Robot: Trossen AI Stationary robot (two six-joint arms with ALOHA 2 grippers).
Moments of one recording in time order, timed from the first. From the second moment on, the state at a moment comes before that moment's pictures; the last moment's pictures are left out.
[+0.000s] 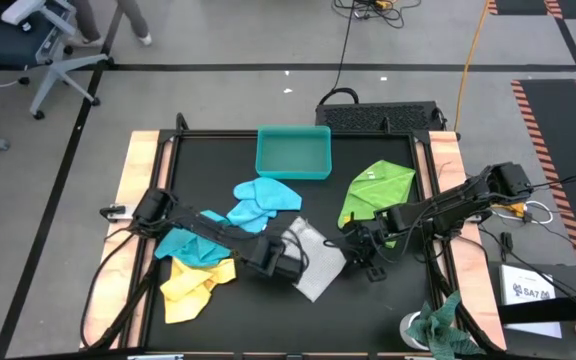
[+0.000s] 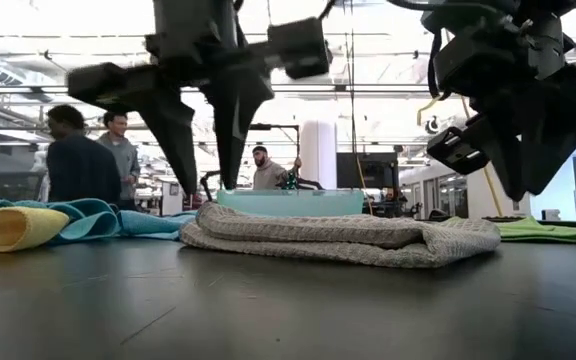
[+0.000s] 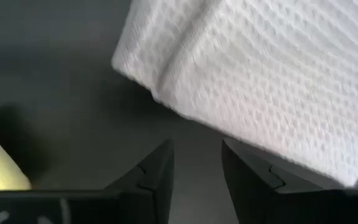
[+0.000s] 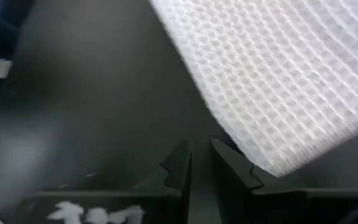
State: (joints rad) left arm -0.35 2.06 1.62 -0.99 -0.05 -1.72; right arm 0.22 1.40 0.66 -0.32 -0.34 0.04
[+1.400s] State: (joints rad) left arm -0.38 2.06 1.60 -0.80 -0.27 0.03; right arm 0.12 1.40 0.66 -0.25 -0.34 0.62
